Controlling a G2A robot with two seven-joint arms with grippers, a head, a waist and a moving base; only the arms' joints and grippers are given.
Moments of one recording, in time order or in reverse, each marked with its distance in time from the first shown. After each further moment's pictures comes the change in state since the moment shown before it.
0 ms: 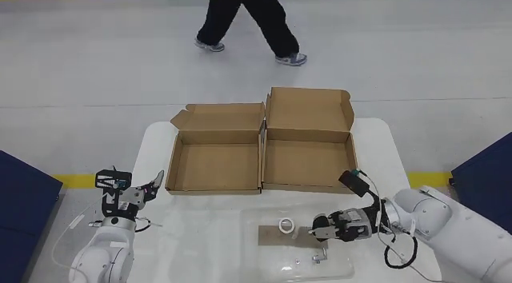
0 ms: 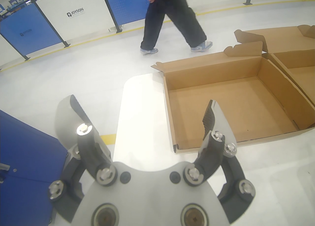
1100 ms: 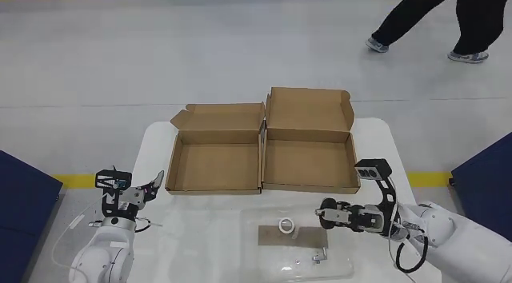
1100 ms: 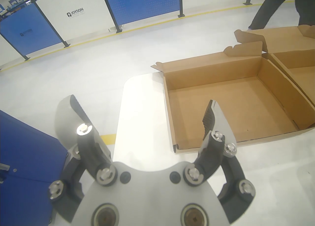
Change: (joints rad) left arm 0.000 0.000 0.000 0.000 0.000 0.000 0.000; right arm -0.070 0.056 -0.005 -0.132 0.493 -0.010 -0.010
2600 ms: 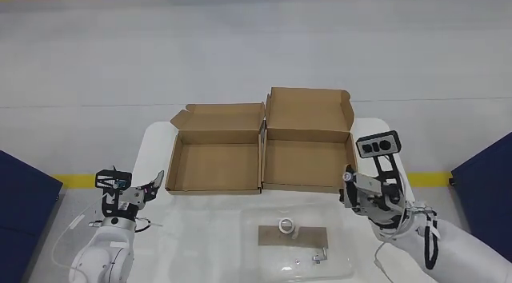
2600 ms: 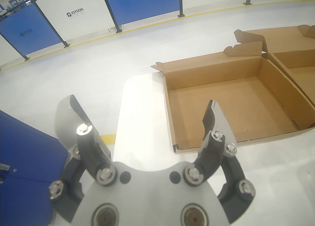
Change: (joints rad) left arm 0.000 0.000 0.000 0.000 0.000 0.000 0.000; right arm -0.110 -0.120 0.229 -0.273 0.576 0.197 0.152
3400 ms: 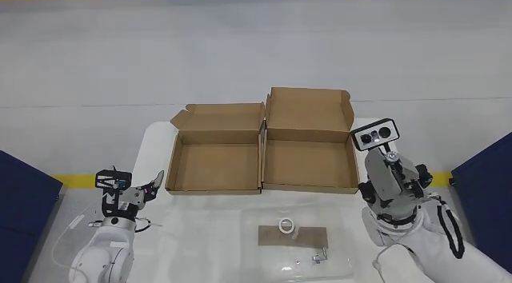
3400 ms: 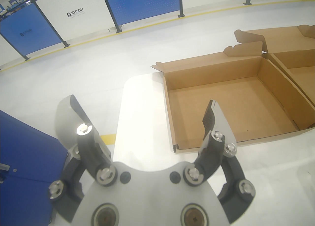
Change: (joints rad) left arm 0.000 0.000 0.000 0.000 0.000 0.000 0.000; right arm -0.027 -0.104 0.100 -0.073 0.315 0.228 0.149
